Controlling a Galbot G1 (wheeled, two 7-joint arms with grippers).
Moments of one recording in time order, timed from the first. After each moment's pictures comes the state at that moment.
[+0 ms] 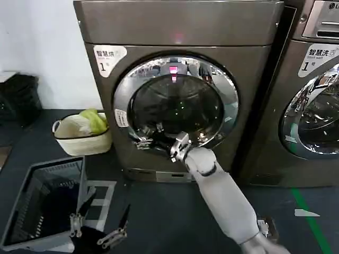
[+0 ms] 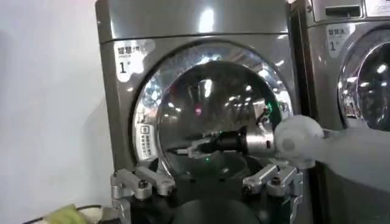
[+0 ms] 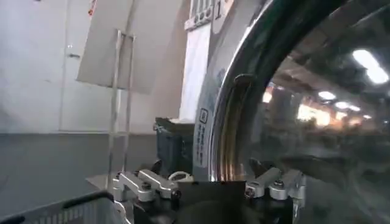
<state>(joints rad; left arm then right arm) 2.05 -1.50 -0.62 -2.53 -0.02 -0.17 0.27 -0.42 1.50 0.00 1.29 0.24 -0.14 -0.53</state>
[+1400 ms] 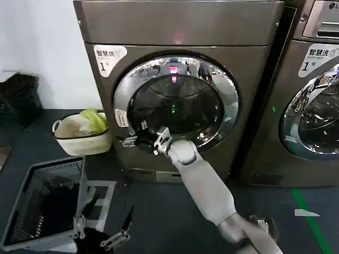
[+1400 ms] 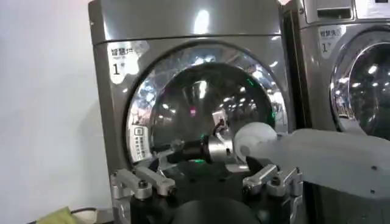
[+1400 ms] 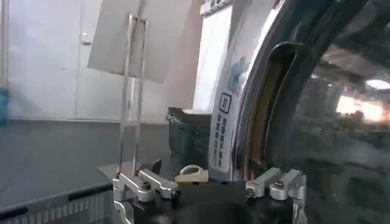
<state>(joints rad) 2.05 -1.50 -0.61 -2.53 -0.02 -0.18 0.27 -0.32 1.58 -0.03 1.11 0.25 -0.11 -0.60</state>
